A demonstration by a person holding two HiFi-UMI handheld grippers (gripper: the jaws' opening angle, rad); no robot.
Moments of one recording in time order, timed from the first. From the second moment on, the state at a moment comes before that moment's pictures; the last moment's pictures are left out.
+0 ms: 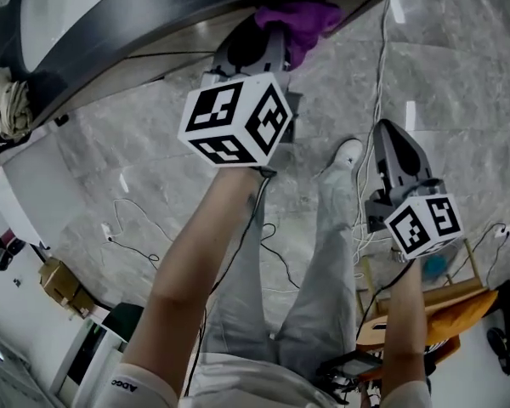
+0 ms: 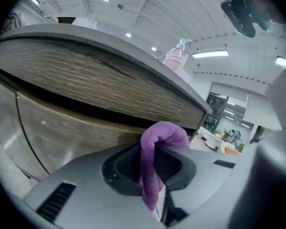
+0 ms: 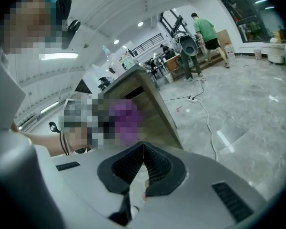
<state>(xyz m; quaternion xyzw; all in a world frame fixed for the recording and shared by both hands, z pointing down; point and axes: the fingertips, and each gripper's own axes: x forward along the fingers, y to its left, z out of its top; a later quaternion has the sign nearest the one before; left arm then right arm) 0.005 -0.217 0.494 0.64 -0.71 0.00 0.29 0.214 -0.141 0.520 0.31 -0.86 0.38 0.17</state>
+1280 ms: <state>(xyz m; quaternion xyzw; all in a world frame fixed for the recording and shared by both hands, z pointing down) 0.010 -0.169 0.550 0.63 -0.73 0.10 0.27 0.233 -0.132 0.544 0.29 -0.86 0.38 0.19</state>
